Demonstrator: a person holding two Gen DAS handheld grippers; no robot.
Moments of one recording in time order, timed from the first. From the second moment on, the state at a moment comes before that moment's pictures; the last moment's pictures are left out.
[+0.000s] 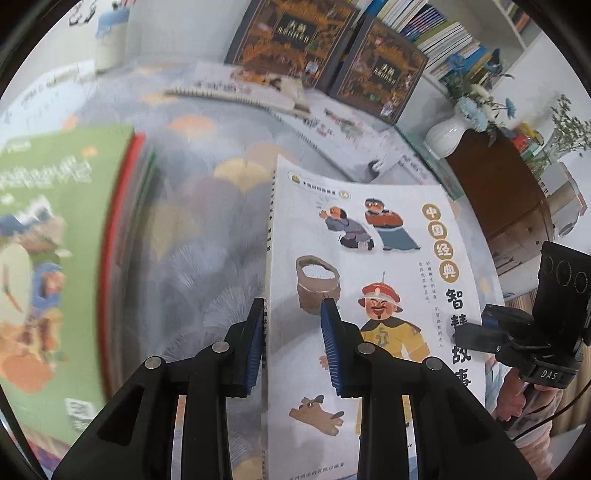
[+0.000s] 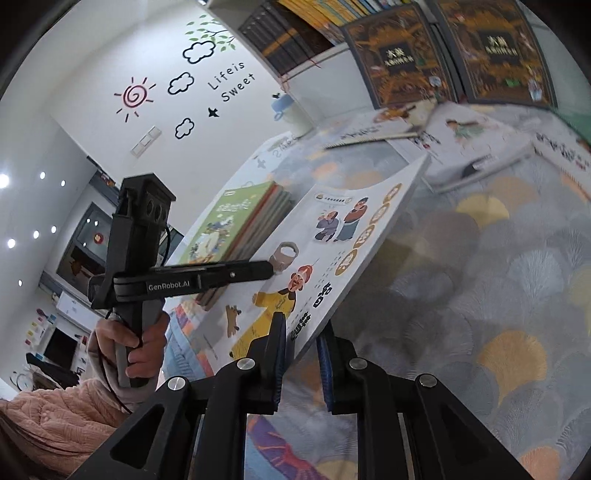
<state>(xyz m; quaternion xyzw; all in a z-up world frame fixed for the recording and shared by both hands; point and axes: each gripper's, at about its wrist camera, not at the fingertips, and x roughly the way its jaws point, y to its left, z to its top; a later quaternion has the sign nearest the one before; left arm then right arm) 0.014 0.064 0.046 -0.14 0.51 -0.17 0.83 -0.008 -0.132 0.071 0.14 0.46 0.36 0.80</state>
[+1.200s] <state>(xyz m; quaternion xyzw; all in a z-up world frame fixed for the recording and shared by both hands) 0.008 0.293 0.083 -0.17 0.42 -0.05 0.89 0.071 0.114 0.103 0.05 0.46 0.48 0.75</state>
